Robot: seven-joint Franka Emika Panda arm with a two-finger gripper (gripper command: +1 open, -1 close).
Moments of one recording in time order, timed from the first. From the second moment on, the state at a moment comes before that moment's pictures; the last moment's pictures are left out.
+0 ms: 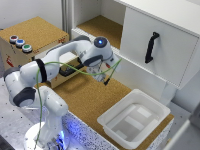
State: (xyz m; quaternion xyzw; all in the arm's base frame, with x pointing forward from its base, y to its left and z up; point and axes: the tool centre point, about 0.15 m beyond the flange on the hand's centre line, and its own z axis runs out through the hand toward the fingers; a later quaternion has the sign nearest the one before) arm 0.408 -0.046 0.521 -0.95 -0.08 -0.29 0.09
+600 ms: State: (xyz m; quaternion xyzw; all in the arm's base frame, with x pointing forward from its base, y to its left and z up) arm 0.521 0.089 0.536 -0.92 -0.17 -0.32 0.10
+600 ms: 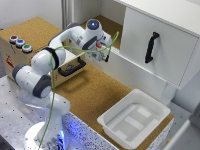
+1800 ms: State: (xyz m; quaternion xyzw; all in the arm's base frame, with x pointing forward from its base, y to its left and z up) arm 0.639 0.187 0.482 -0.96 -0.10 -0.22 0.12
